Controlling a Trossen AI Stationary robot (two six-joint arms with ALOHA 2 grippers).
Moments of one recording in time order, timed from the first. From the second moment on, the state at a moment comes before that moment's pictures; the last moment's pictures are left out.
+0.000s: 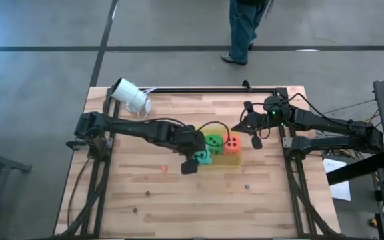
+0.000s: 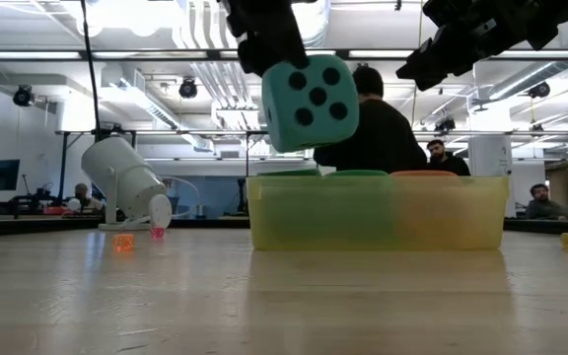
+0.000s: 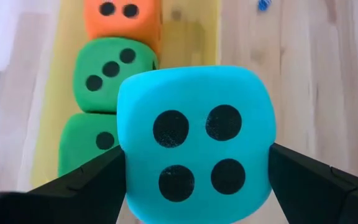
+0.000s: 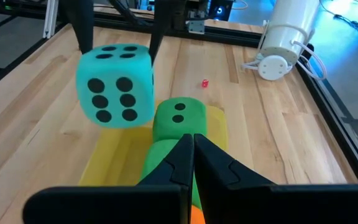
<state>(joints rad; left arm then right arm) -0.10 1.84 1.63 -0.84 -0.06 -0.15 -0.34 0.89 0.64 -0.20 -0.38 -0.24</state>
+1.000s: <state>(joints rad) -0.10 1.85 1.60 -0.84 -0.02 -1.30 -0.34 0.89 0.64 -0.20 -0.38 -0.24</state>
